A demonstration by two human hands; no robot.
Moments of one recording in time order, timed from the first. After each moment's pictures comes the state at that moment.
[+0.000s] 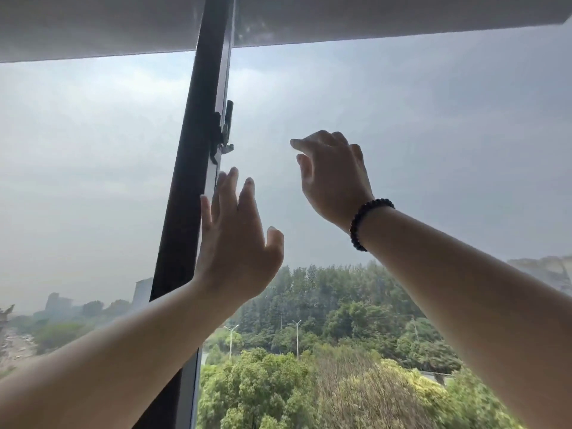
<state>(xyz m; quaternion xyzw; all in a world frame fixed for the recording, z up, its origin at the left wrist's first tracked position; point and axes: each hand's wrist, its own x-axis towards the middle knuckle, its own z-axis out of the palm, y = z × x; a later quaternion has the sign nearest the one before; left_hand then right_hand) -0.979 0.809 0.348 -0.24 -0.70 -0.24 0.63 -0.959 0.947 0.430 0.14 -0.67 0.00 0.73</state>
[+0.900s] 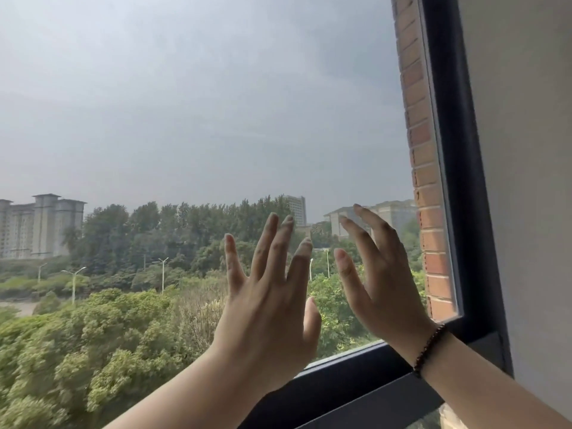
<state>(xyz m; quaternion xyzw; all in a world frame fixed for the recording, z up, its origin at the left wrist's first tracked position) -0.859 1.164 0.195 -0.48 -0.69 -0.15 0.53 -0.780 1.323 0.203 -0.05 -0.75 -0.05 0.65</state>
